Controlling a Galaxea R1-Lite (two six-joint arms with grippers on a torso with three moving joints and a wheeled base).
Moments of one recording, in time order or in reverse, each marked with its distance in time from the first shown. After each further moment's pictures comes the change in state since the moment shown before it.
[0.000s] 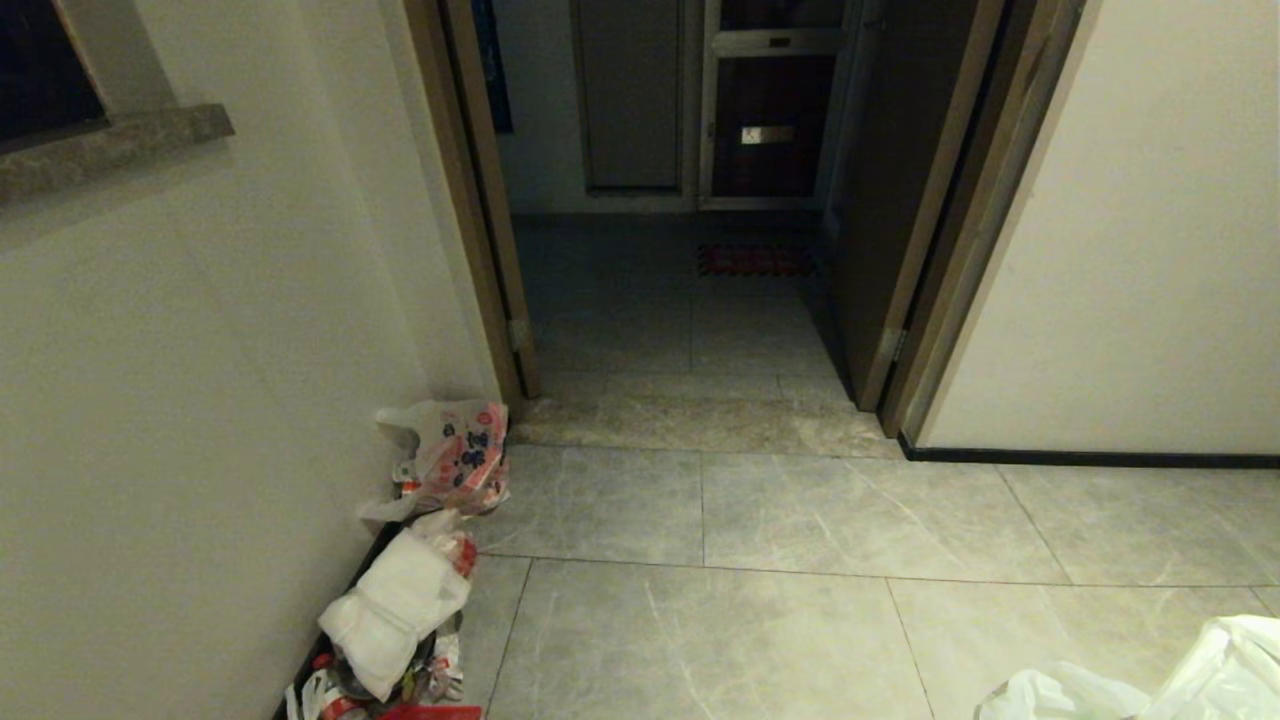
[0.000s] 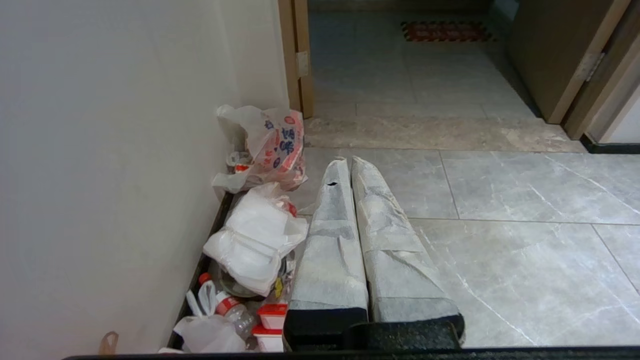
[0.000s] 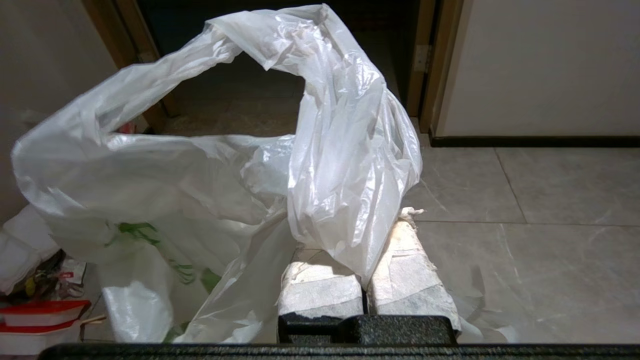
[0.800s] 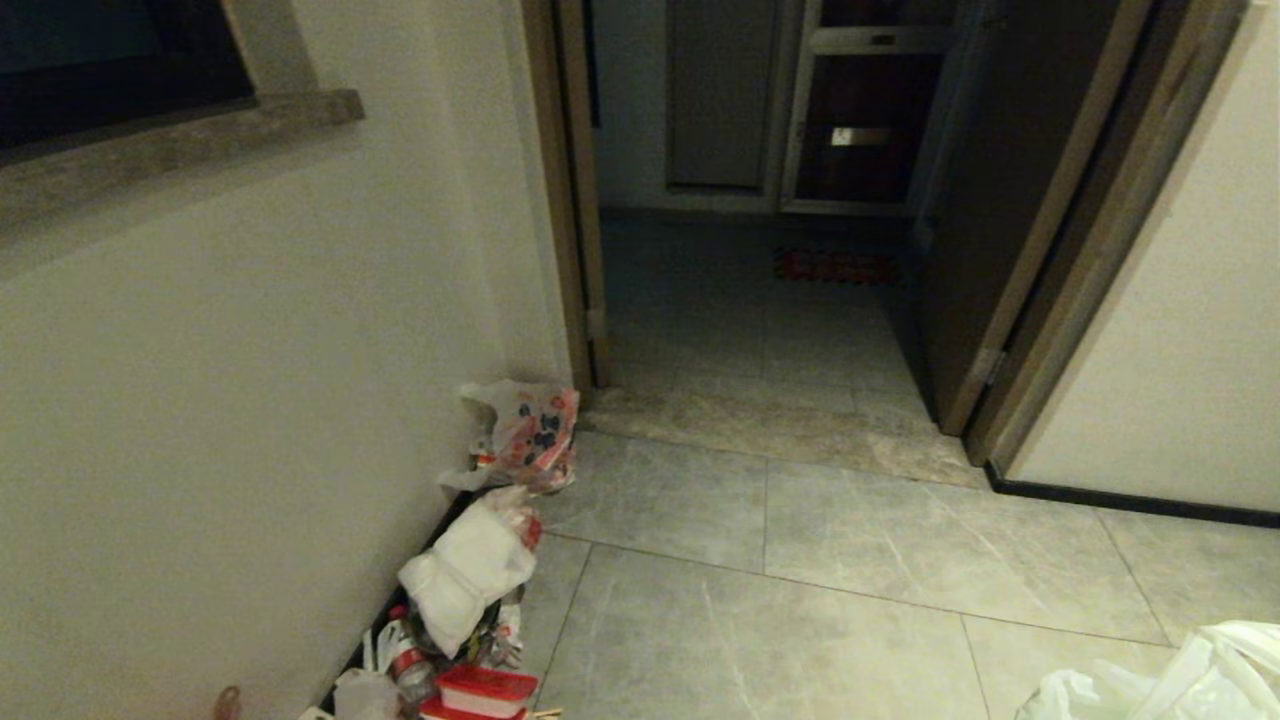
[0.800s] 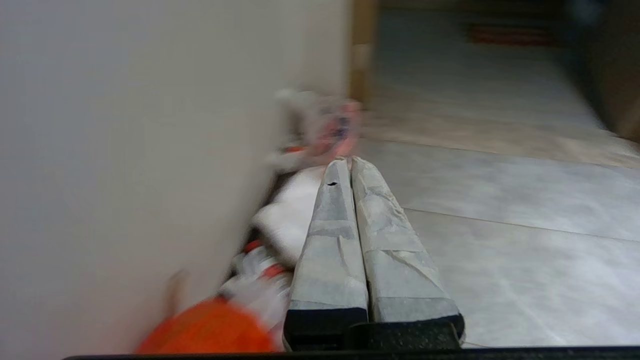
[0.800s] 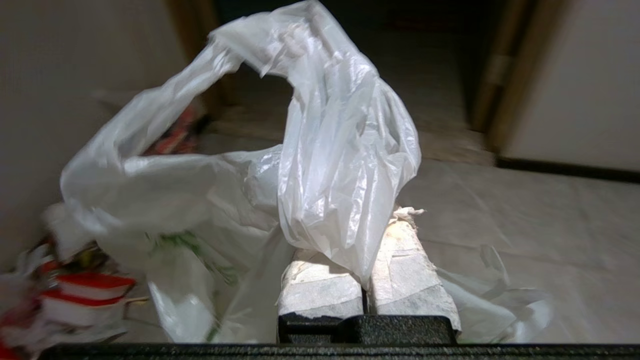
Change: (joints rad) left arm 0.000 0.000 0.000 0.000 0.000 0.000; right arm 0.000 0.000 0.000 0.004 0.000 -0.002
